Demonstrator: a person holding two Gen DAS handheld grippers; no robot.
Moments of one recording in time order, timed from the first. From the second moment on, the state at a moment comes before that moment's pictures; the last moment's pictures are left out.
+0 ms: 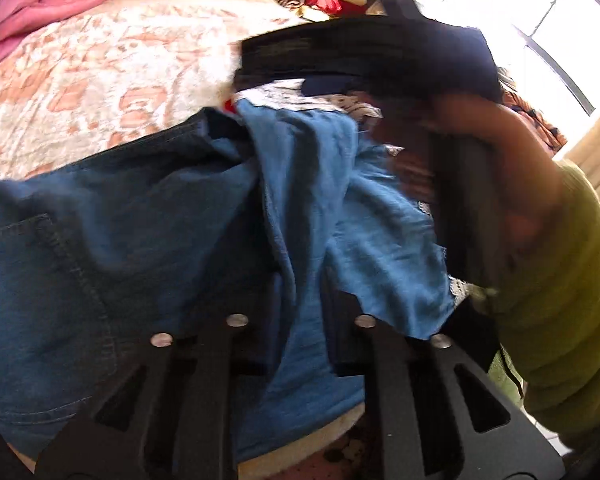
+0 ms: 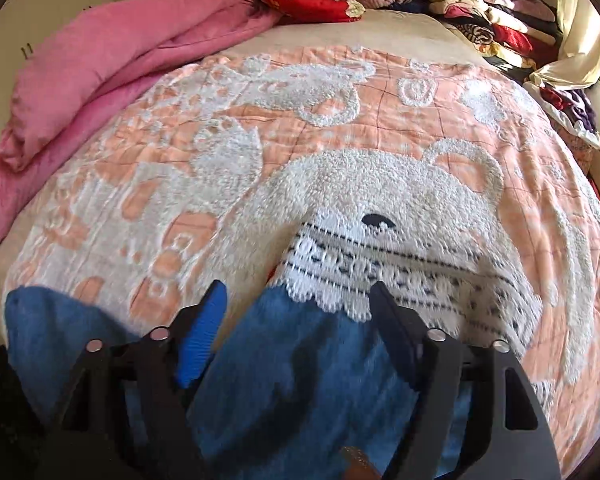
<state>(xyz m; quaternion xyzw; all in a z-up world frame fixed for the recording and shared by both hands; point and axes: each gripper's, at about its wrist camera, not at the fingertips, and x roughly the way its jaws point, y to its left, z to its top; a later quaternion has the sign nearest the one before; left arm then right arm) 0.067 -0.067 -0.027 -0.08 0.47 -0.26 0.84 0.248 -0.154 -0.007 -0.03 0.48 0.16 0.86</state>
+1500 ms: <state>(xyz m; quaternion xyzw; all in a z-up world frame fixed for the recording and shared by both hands) 0.010 -0.081 -0.018 0.10 0.44 -0.26 0.86 0.012 -0.372 -0.015 0.22 0.48 0.08 0.84</state>
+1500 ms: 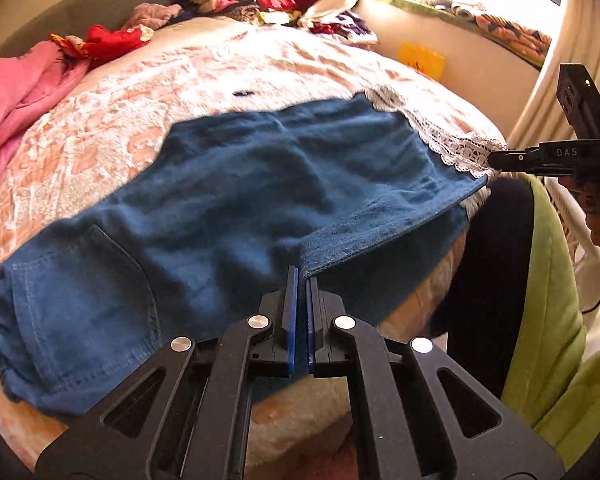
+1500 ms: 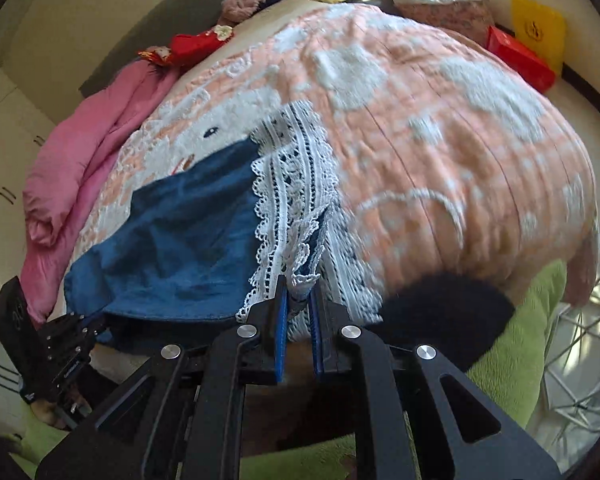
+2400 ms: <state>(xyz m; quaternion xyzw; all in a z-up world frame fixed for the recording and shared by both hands) 0.005 -0.088 -0.047 0.10 0.48 -0.27 0.82 -0.015 -0.214 -0.016 -0.19 0.44 0.25 0.84</state>
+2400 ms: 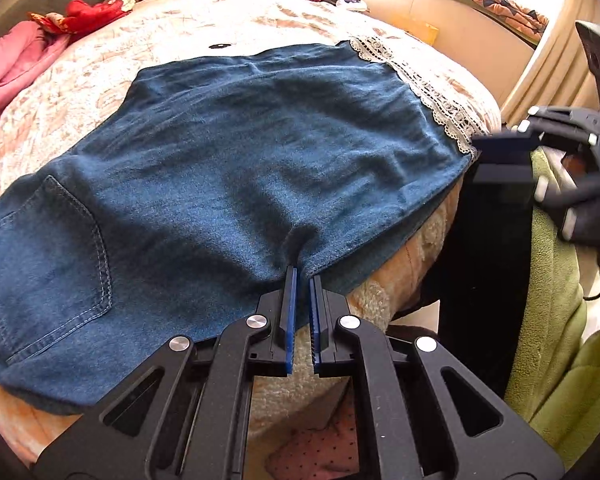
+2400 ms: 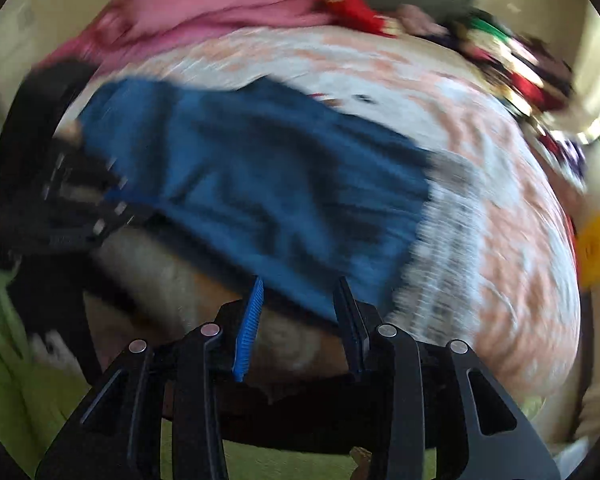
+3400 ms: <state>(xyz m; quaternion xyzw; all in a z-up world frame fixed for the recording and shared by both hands) 0.018 0.036 -0.006 -0.01 0.47 -0.12 0.88 0.030 -0.283 -0.027 -0.08 0.48 0.21 0.85</state>
